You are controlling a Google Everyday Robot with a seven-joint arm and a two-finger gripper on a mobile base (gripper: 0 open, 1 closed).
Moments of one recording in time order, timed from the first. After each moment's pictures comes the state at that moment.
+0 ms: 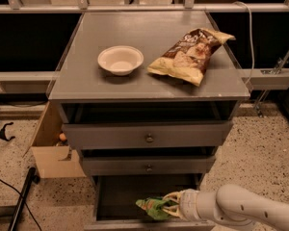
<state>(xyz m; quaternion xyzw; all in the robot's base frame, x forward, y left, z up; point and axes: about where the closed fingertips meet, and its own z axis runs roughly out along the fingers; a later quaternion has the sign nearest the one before) 0.411 -0.083 0.450 -0.65 0.64 0.16 0.38</state>
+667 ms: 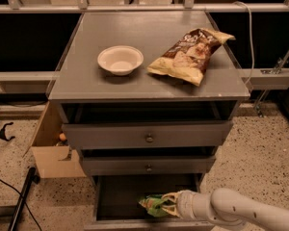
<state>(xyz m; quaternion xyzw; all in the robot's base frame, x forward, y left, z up) 0.434 -0.083 0.394 -0.66 0.62 0.14 0.40</state>
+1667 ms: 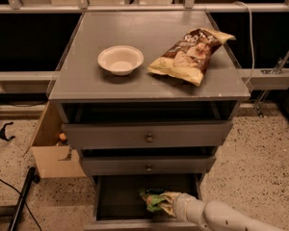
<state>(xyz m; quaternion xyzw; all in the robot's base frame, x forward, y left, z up) 0.466 -0.083 0.343 -0.68 0.57 0.02 0.46</state>
